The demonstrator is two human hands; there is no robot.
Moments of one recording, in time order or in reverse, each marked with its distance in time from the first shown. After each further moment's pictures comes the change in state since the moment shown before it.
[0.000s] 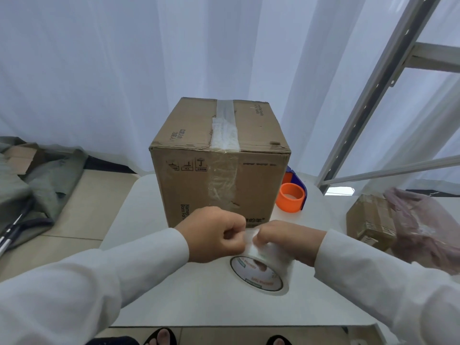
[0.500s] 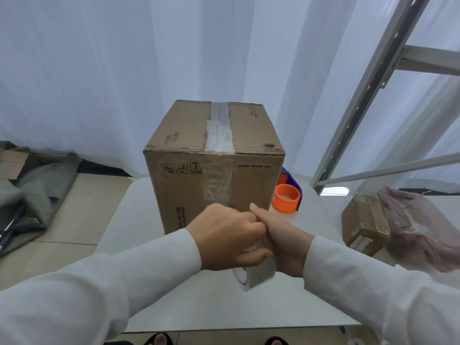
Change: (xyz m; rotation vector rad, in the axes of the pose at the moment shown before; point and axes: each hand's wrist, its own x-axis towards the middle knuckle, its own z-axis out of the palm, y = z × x) left_hand 0.012 0.024 0.000 0.511 0.106 0.379; right_hand 0.005 0.005 0.004 0.673 -0.018 0.032
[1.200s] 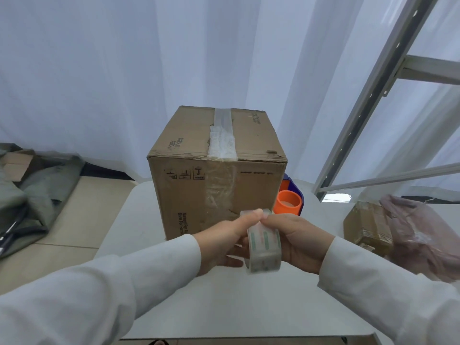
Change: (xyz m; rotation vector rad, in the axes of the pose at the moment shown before) left_hand 0.010 0.009 0.003 -1.537 -0.306 -1.107; right_hand -0.015 -0.009 -0.009 -0.042 0.099 -0.145
